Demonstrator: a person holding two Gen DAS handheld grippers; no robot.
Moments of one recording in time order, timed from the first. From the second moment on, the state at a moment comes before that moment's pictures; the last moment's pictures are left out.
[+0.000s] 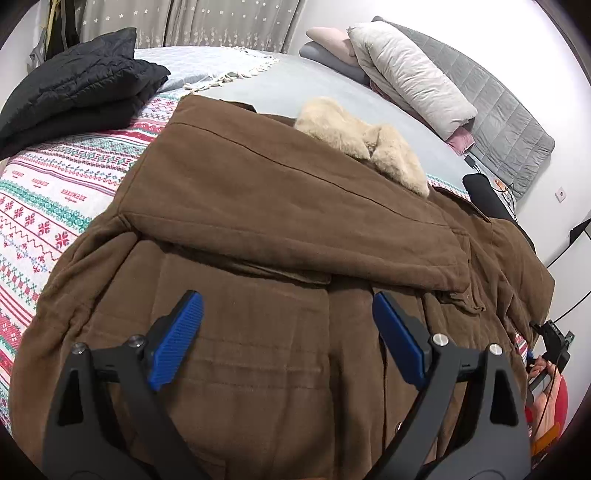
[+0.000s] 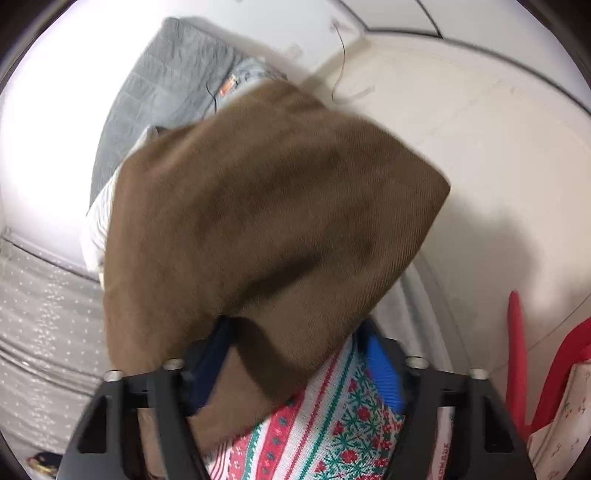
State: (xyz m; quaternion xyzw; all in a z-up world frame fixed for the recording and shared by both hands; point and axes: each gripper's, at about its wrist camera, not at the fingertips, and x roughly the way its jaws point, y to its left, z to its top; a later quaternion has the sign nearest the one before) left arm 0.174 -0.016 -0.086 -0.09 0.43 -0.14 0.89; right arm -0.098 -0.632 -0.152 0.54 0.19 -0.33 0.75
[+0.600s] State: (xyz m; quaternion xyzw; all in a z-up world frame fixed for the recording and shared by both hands) left arm 0.171 -0.007 -0.064 -0.09 0.39 -0.15 0.90; right arm -0.097 -0.566 -0.030 0.36 0.14 -0.37 0.84
